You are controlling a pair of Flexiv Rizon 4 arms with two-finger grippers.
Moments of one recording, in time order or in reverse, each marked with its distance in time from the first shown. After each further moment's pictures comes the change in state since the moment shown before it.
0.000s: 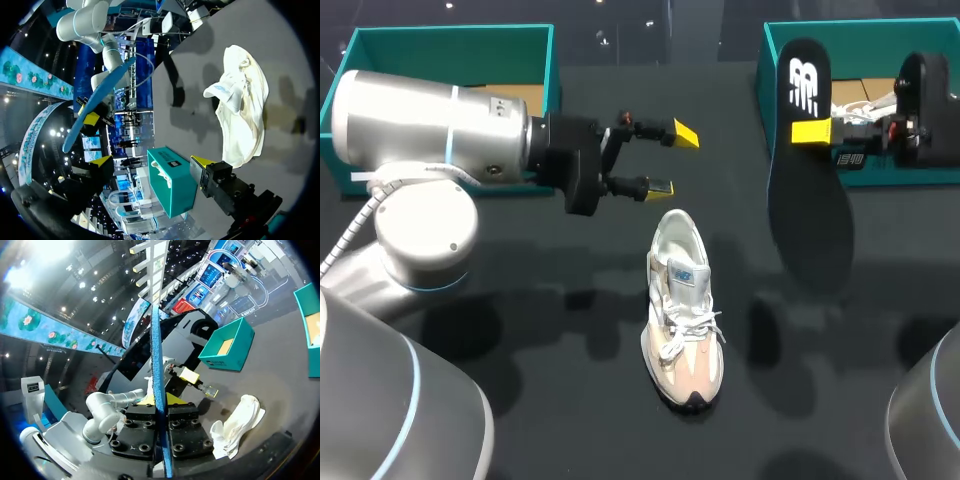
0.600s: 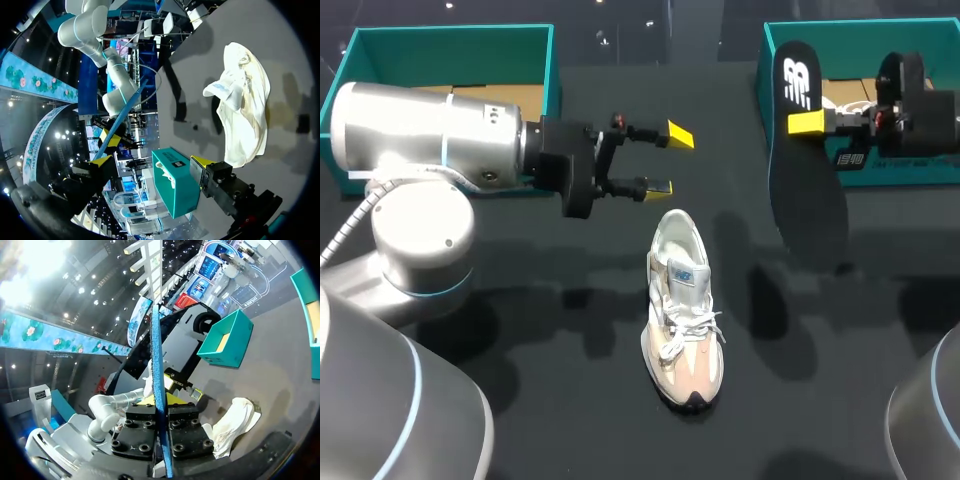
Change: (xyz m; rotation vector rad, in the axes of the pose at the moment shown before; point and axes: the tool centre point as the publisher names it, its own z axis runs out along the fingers) left arm 0.001 0.003 -0.004 0.004 -0.043 0.004; right arm -0.055 0.015 -0.004 0.039 0.064 0.061
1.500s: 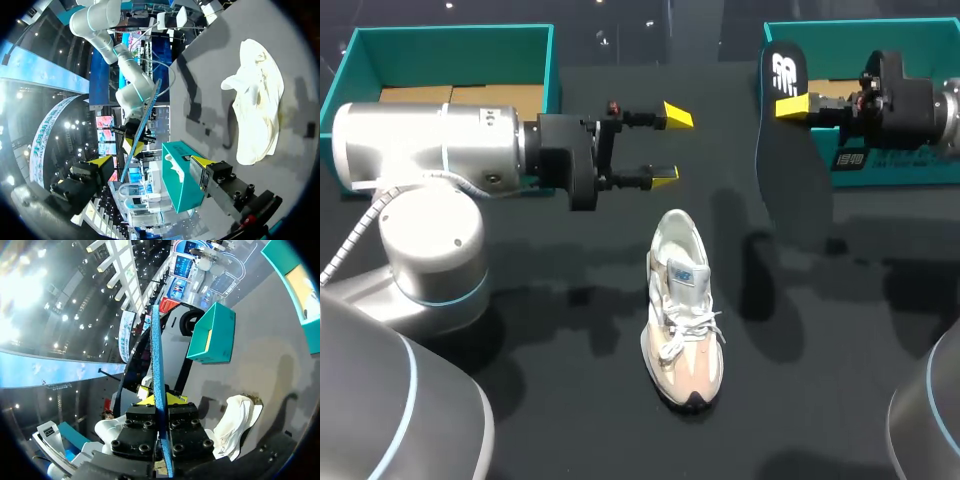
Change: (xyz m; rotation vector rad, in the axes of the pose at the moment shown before) left arm -0.018 0.014 -0.001 -0.068 -0.097 -0.045; right arm -0.043 0.031 0.009 -0.077 -0.042 0.273
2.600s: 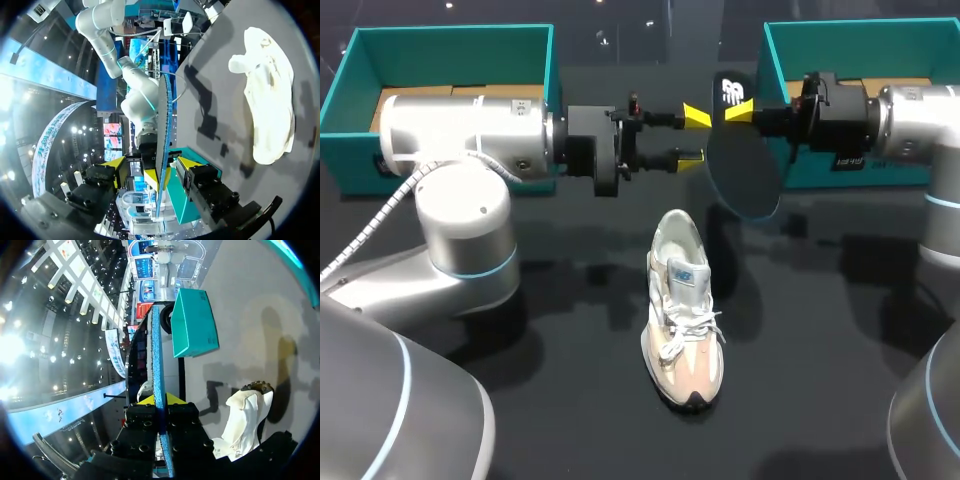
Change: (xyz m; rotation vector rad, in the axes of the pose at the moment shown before) left arm 0.008 0.020 0.039 0.095 -0.075 -0.028; right arm -0.060 0.028 0.053 -0.016 -0.054 0.352
